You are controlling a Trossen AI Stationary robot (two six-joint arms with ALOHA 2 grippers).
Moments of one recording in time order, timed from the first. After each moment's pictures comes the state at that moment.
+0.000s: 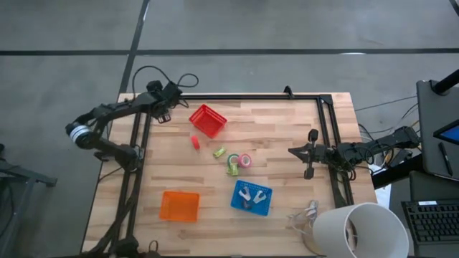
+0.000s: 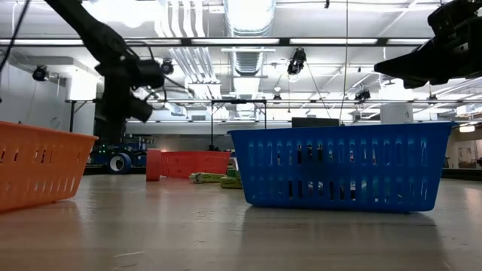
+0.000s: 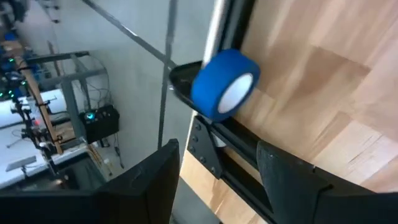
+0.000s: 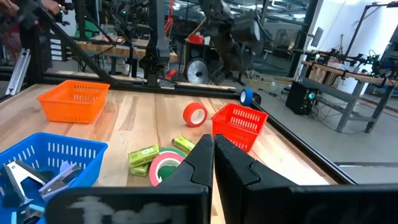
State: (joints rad) left arm 0.86 1.38 0.82 -0.57 -0.75 0.67; right arm 0.29 0.23 0.03 0.18 0.49 -0.11
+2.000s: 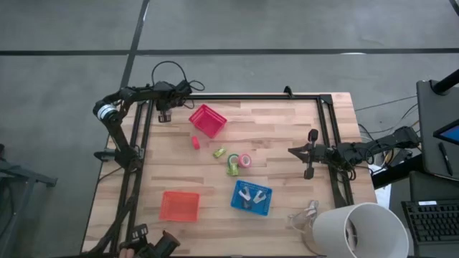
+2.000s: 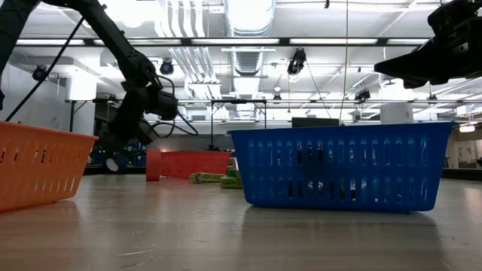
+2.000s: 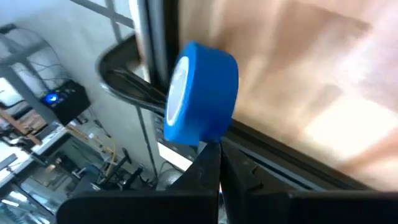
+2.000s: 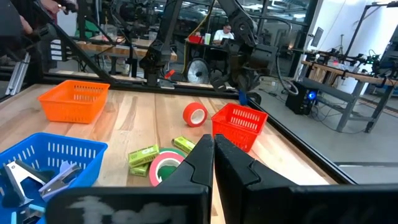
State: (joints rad) left arm 0.90 1.73 1.07 -0.88 -0.75 0.63; right arm 0.29 0.23 0.03 0.18 0.49 -0.11
